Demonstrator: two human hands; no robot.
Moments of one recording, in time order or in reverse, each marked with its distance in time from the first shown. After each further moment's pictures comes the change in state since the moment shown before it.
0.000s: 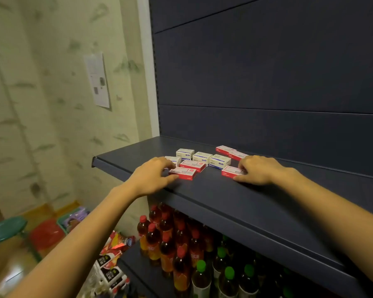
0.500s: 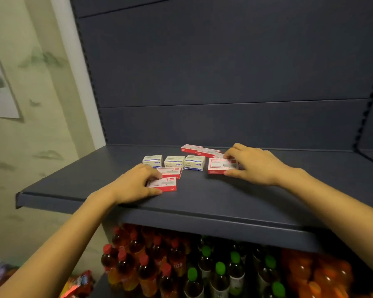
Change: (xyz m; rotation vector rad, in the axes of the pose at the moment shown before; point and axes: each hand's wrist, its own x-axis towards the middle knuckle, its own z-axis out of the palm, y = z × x) left_hand 0.074 -0.050 0.018 -0.028 -0.256 0.419; right_hand -0.044 -0.022 -0.012 0.047 0.238 0.167
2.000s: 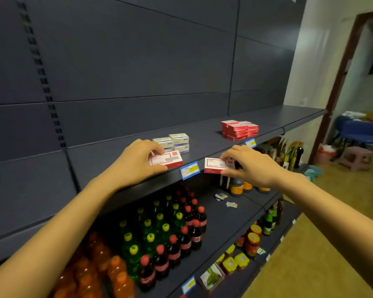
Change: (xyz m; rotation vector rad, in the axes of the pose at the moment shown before) left_hand 0.066 0.628 0.074 -0.410 0.144 0.865; right_hand -0.551 0.281 -0.154 -0.200 -0.003 0.857
